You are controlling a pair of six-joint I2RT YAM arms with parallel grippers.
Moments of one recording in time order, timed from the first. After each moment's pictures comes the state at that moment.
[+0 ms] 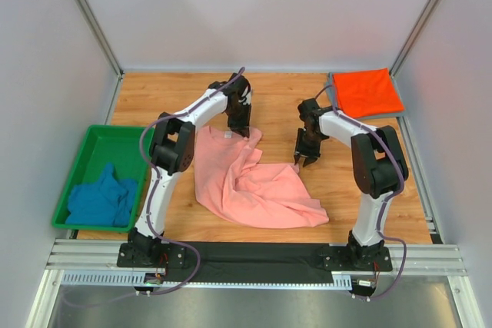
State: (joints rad) left arm -0.49 2.39 2.04 -0.87 0.26 -0.35; right arm 0.33 1.93 1.30 -0.78 -0.08 0.55
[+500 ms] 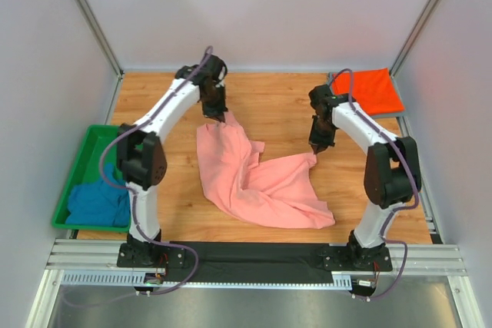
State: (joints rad) left arm -0.42 2.06 1.93 -1.01 0.08 -0.46; right arm 0.28 1.82 1.40 -0.96 0.08 0.55
